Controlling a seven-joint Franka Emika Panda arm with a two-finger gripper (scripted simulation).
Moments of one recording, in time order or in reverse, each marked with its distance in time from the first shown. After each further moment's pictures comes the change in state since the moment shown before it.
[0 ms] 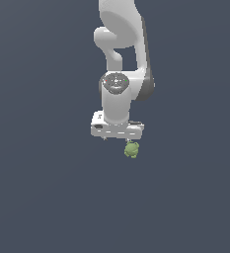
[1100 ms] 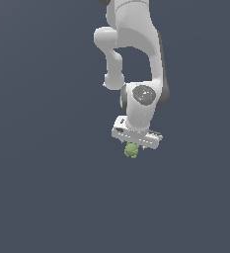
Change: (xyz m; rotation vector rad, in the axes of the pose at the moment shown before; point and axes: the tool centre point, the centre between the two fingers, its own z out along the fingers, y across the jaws) arm -0.006 -0.077 0.043 -0.007 0.026 0.221
